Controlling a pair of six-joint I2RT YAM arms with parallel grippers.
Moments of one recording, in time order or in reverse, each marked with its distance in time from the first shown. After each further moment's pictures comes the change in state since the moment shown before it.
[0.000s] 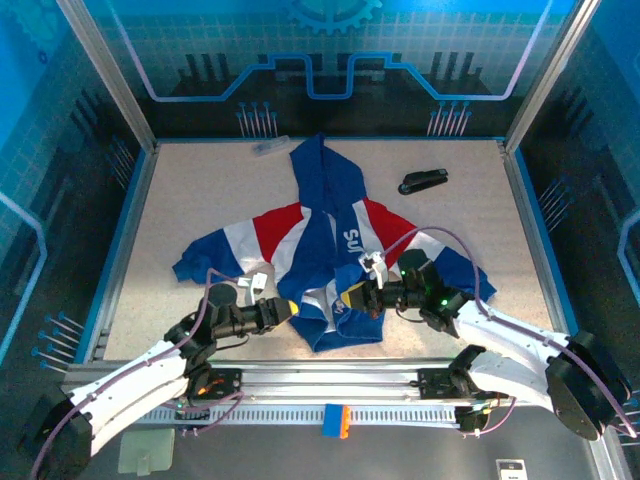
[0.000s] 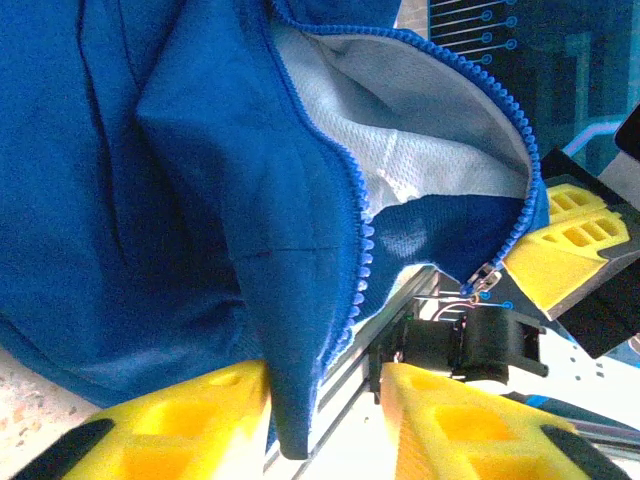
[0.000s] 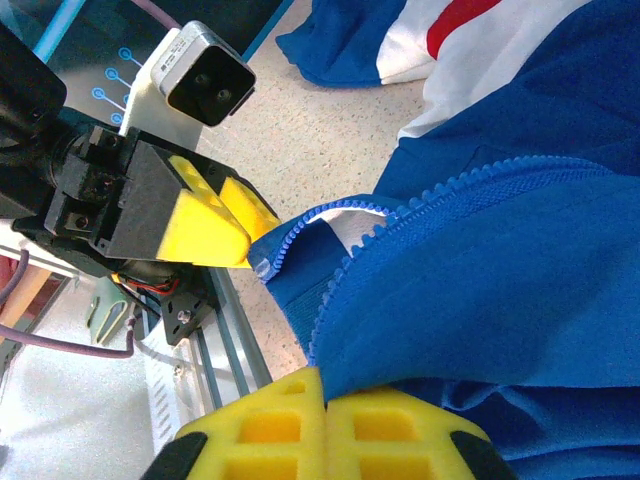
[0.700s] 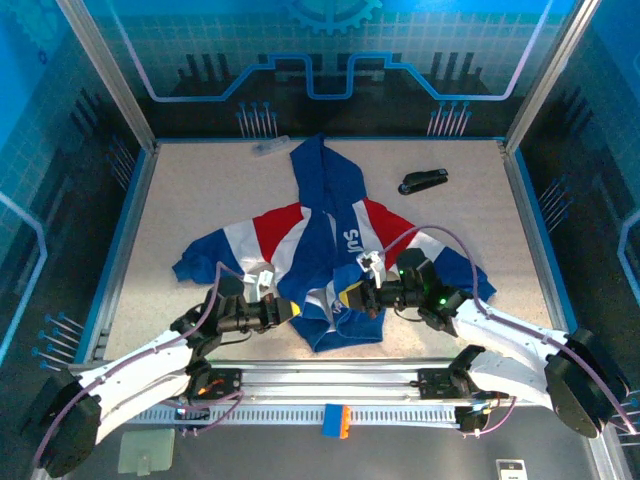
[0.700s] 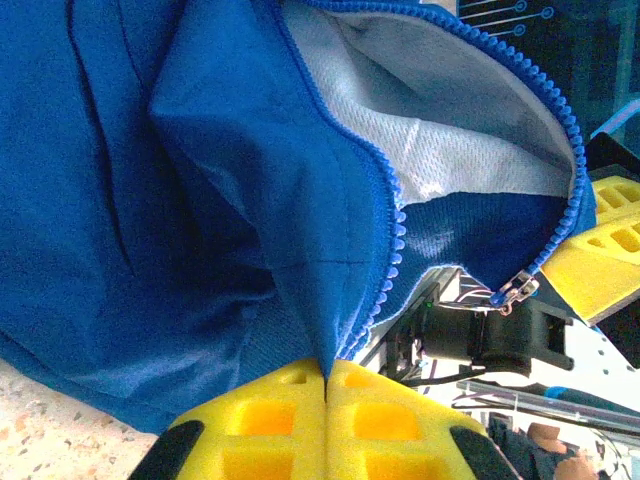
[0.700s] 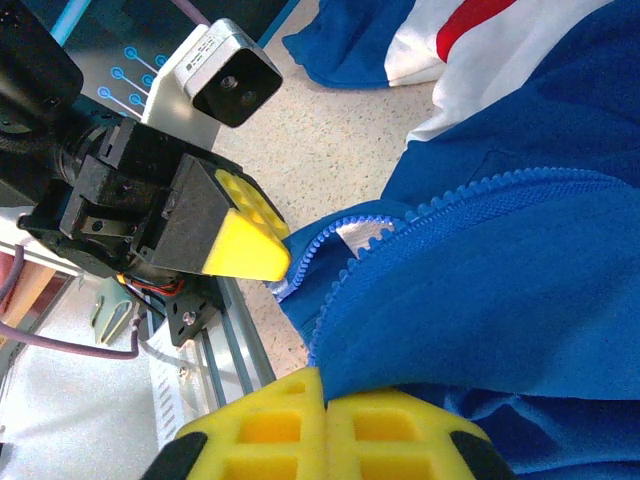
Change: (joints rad) left arm 0.006 0.148 0.064 0.002 0.040 0.055; right arm 0.011 0.011 0.013 0.003 0.000 0.003
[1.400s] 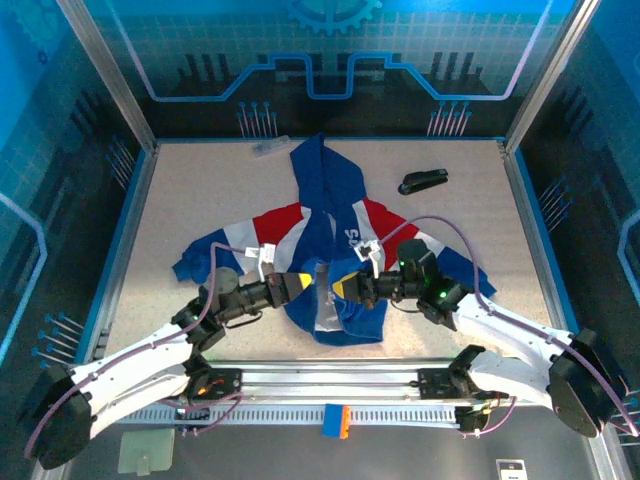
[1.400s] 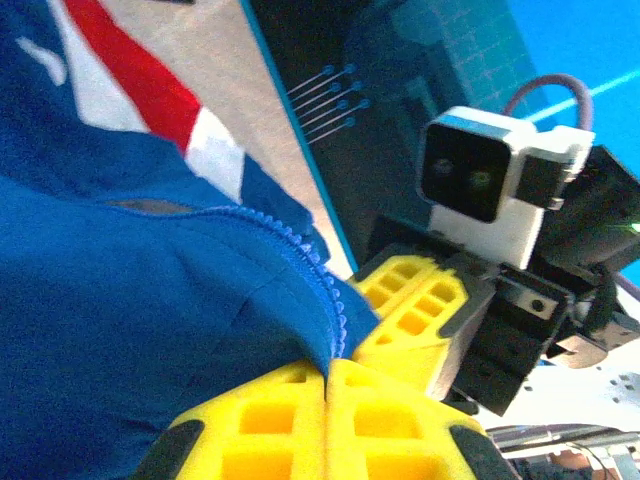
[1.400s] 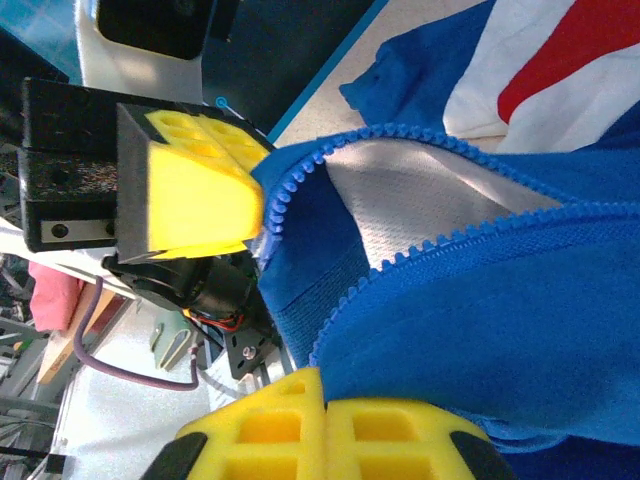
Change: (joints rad) left arm -0.096 0.029 0.127 0.286 -0.156 0.108; right arm 0.000 0.002 0.083 0.024 -0.058 0.084
